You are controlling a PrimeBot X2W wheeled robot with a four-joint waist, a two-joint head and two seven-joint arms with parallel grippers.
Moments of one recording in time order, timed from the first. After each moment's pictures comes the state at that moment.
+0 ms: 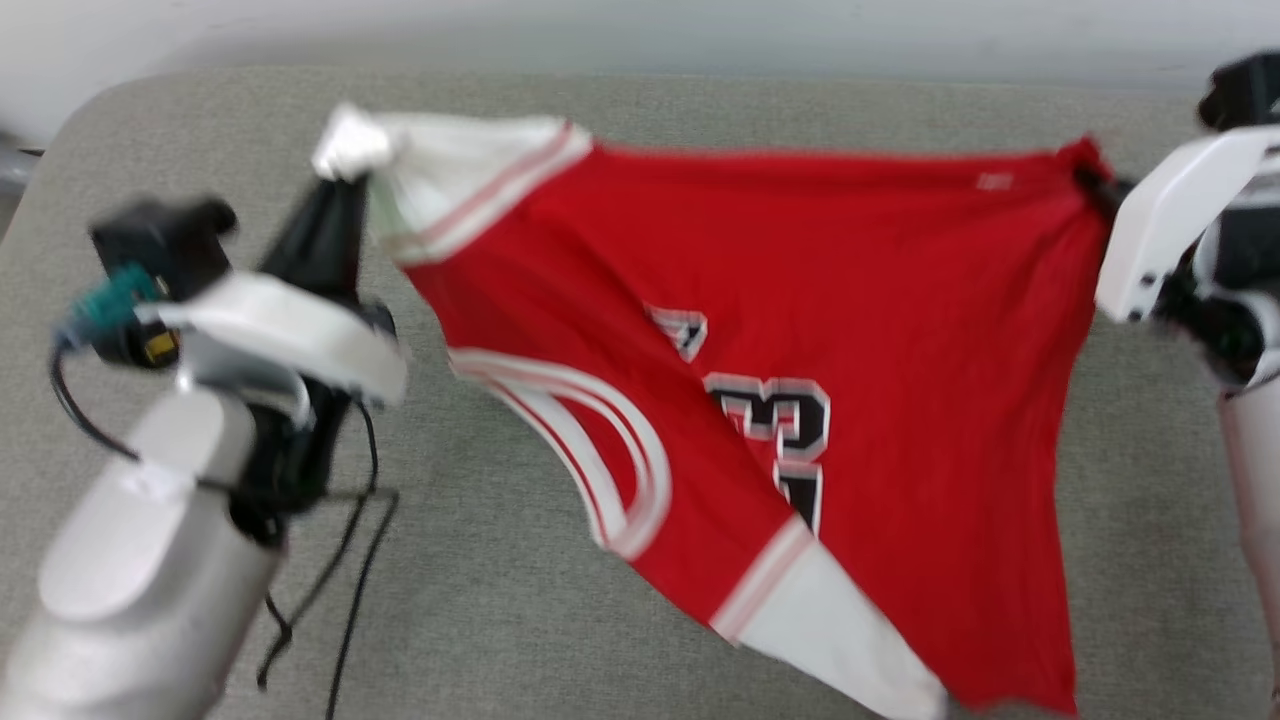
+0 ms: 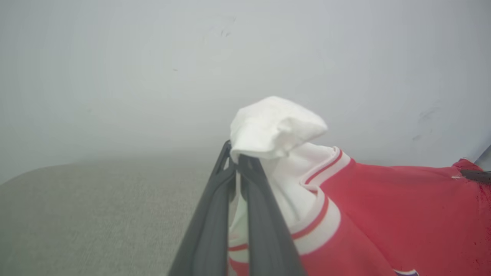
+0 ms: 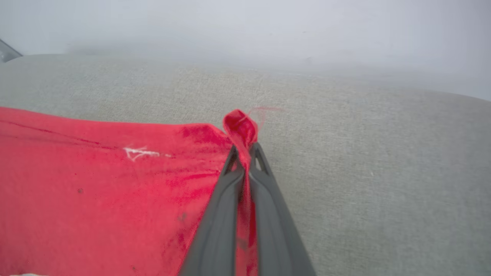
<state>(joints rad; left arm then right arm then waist) -0.58 0.48 -0.45 0.15 -0.76 0.14 -0.15 -0.79 -0.28 0.05 0.52 0.37 0.13 0.55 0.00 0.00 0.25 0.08</state>
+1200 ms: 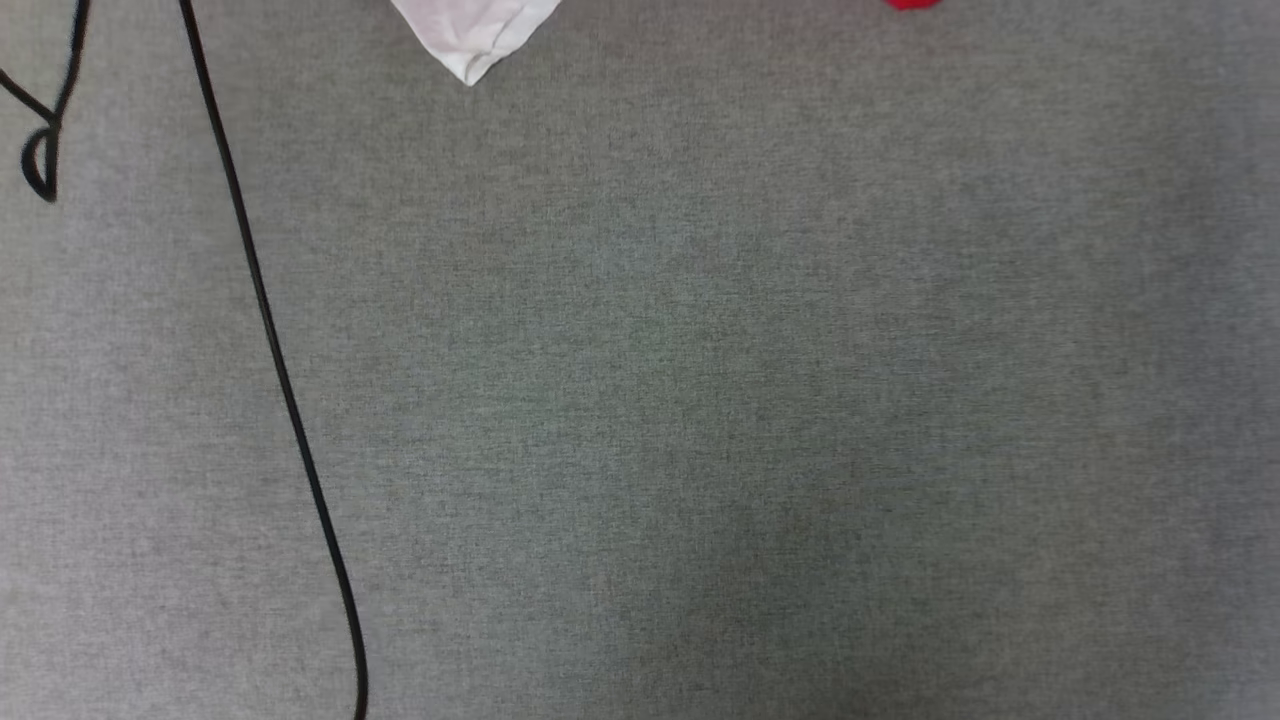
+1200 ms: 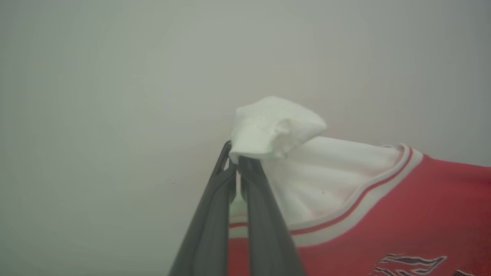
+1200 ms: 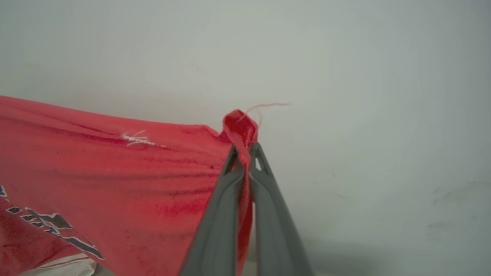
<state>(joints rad) -1.59 0.43 -0.40 0.93 -0.72 -0.08 -0.15 -1.51 -0.26 0.07 0.82 0.26 0.13 0.14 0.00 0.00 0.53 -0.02</state>
